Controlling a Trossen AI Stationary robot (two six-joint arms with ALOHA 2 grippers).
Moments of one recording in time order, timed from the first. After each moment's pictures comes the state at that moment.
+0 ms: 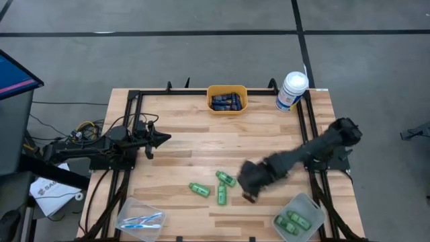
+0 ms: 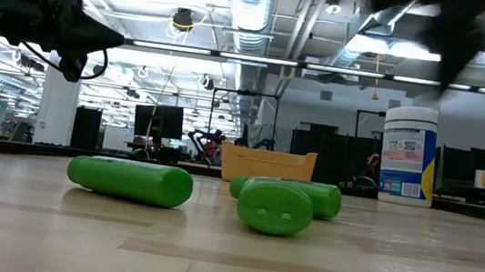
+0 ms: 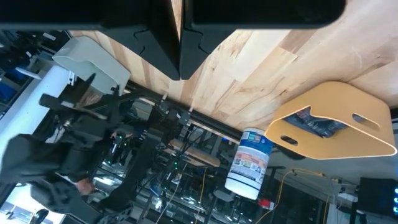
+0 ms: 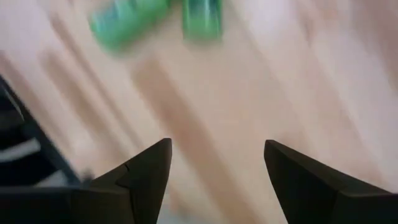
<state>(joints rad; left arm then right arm) 0.14 0.14 0.01 0.14 -0.06 -0.40 0.46 1.70 1.37 -1.04 0.03 1.02</state>
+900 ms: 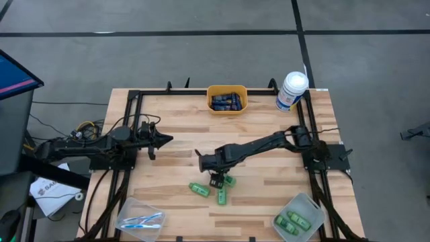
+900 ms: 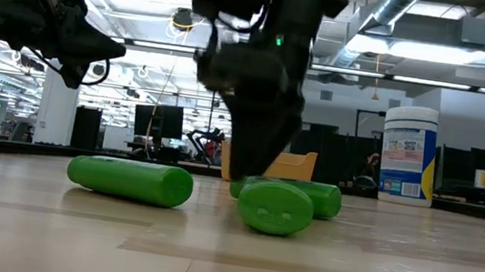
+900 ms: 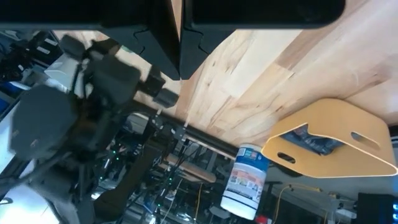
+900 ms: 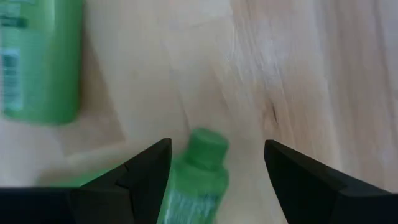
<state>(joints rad) 0.14 0.24 0.01 0.18 -0.06 -0.40 0.17 2.21 1.72 -0.88 0.02 0.44</state>
